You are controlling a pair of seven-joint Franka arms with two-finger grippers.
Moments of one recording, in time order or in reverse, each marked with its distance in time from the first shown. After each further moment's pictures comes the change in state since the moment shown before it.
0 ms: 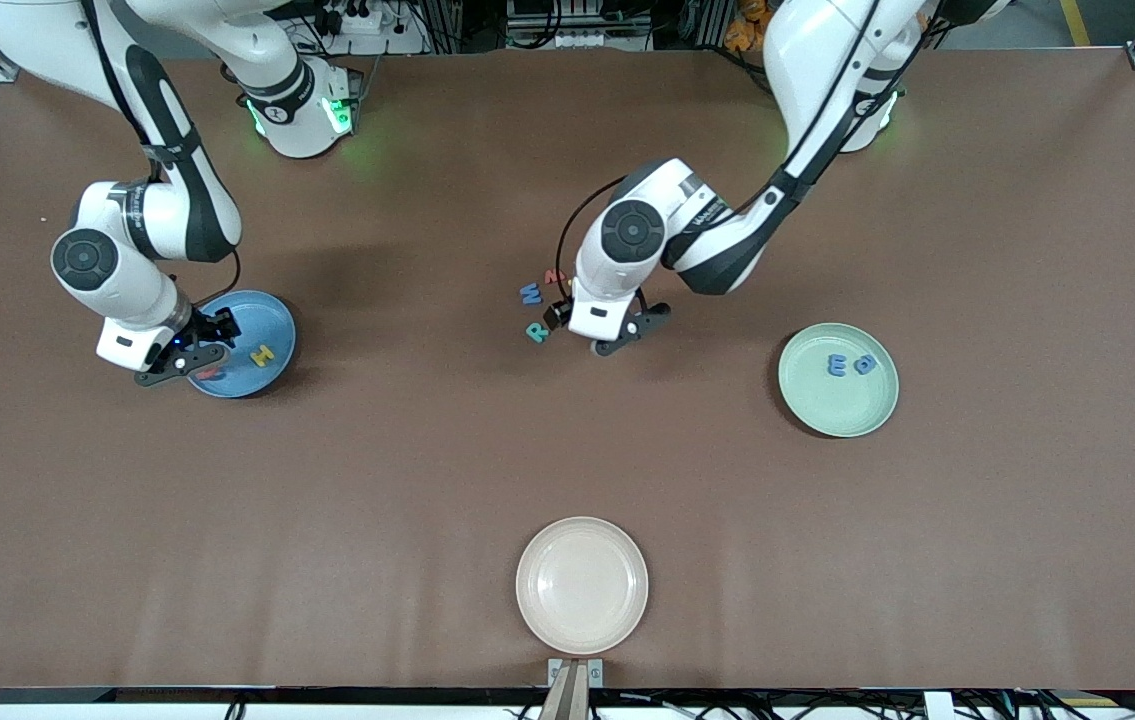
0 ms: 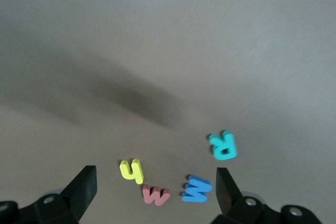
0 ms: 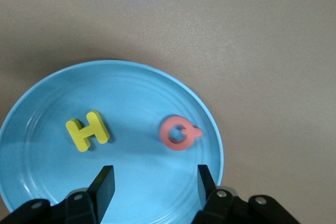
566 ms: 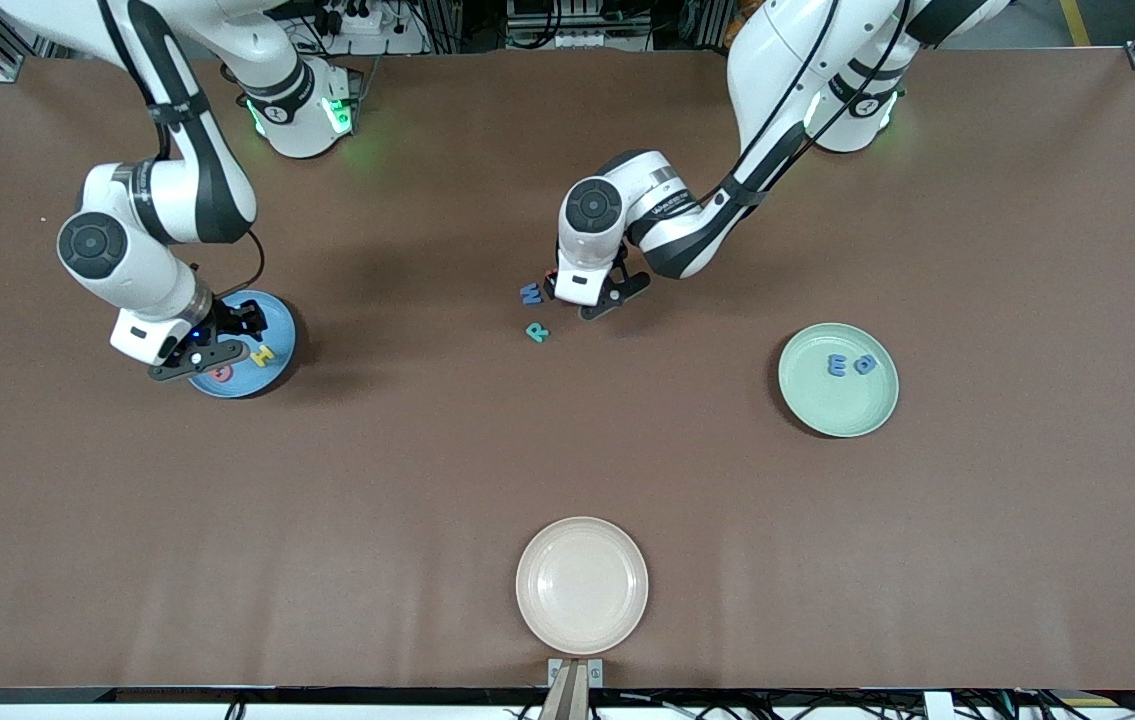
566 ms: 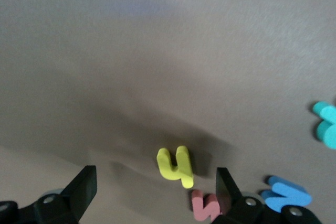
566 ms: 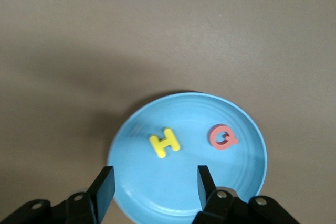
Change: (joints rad) left arm -0.016 0.058 -0.069 -0.115 0.170 0.069 -0.172; right arm 0.056 -0.130 0.093 0.061 0.051 -0.211 0.196
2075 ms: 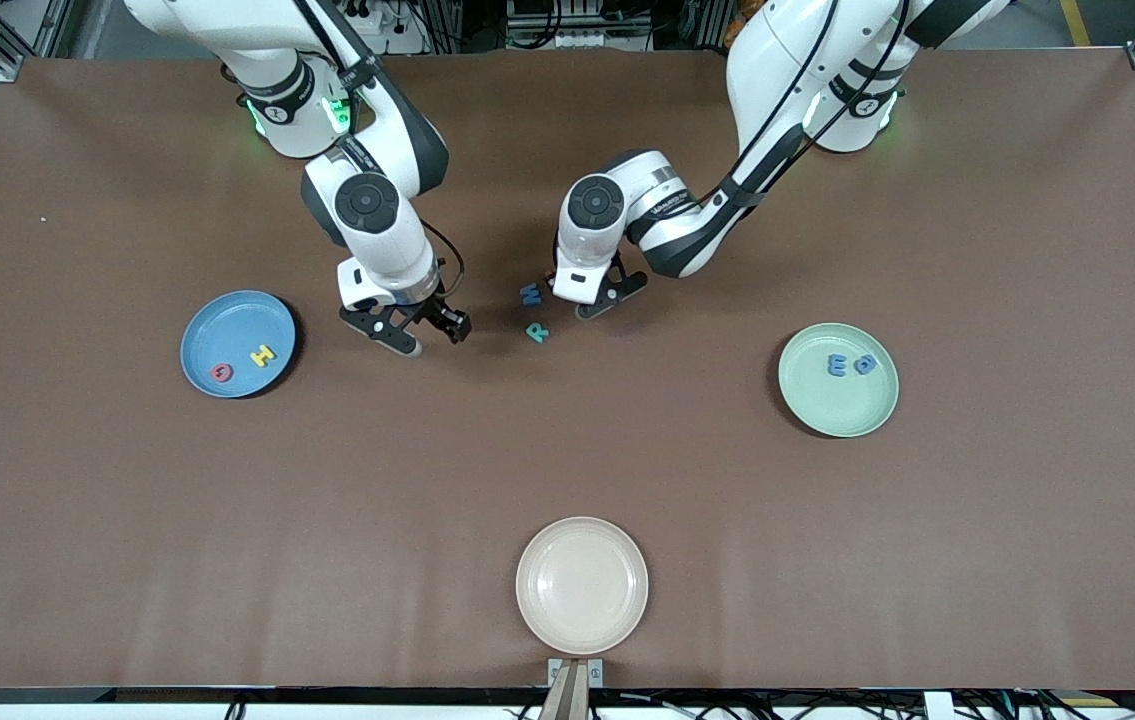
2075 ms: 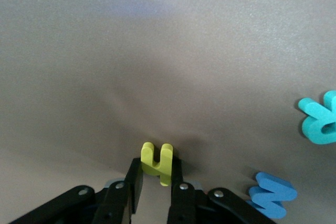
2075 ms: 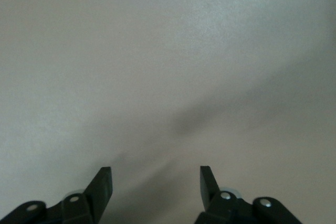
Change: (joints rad) left arm 0.010 0.005 -0.005 -0.007 0.003 0.053 -0.001; right arm 0.153 0.201 0.383 0.193 0.017 0.082 1.442
